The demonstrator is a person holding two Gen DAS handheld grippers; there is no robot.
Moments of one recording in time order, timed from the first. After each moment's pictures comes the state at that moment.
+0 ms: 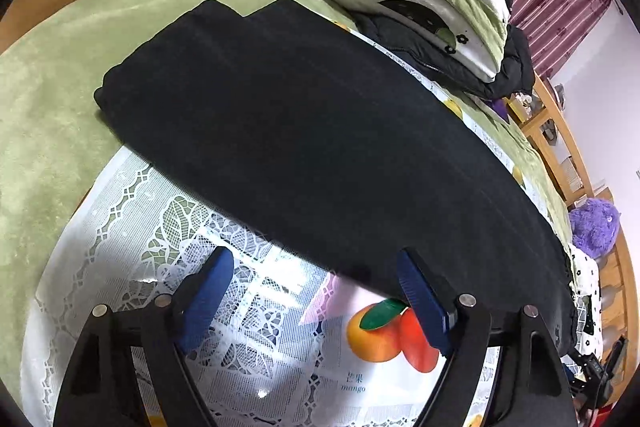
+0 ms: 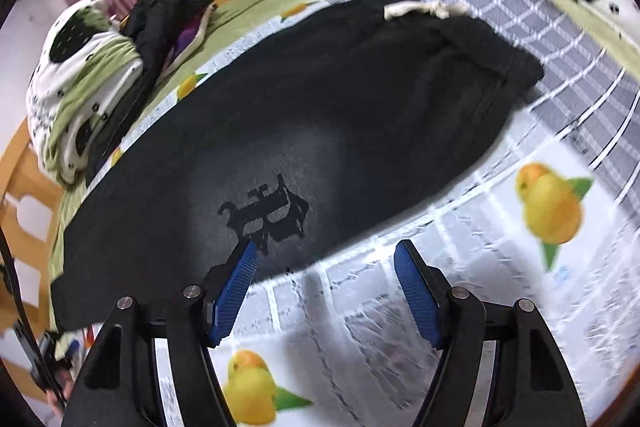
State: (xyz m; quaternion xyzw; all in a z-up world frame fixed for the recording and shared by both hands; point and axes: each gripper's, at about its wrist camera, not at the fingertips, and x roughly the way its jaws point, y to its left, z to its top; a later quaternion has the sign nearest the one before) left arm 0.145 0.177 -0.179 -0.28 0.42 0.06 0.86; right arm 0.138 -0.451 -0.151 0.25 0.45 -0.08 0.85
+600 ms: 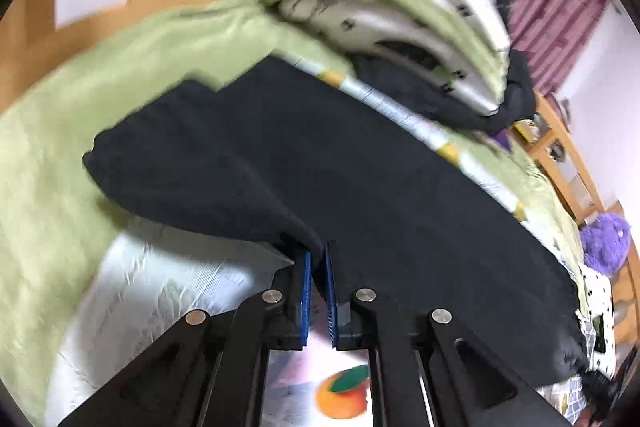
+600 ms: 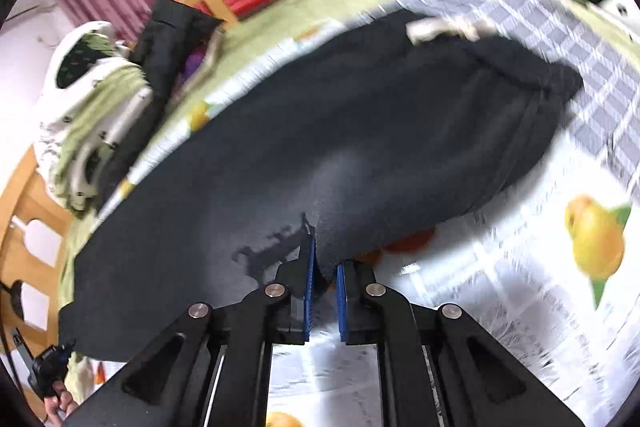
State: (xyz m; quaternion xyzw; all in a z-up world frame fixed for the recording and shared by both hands) left arm 0.174 0.175 -0.119 -0.24 0.37 0.08 0.89; right arm 0.173 -0.445 -0.116 0.24 0.39 -0.06 0.88
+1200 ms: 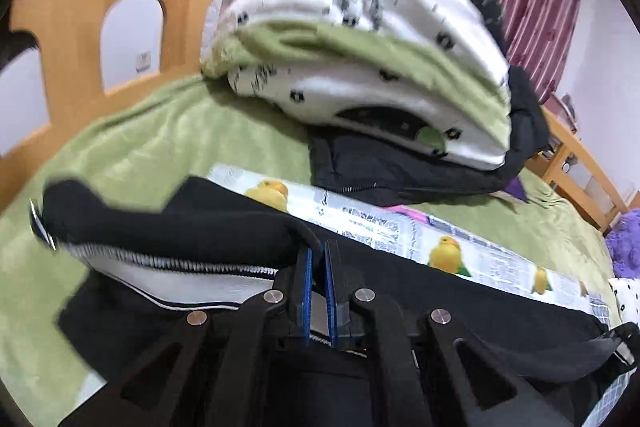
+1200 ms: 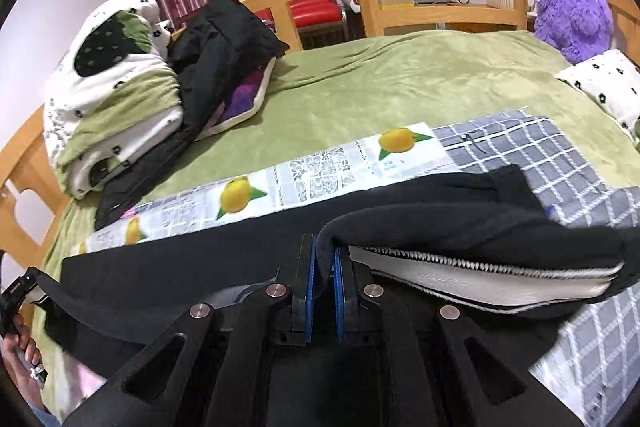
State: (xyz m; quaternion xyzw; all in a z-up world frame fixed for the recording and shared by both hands) left arm 0.340 0.160 -0.099 -0.18 0.32 0.11 0.92; right arm 0.361 -0.423 -0.064 0.13 0.38 -0.02 0.92
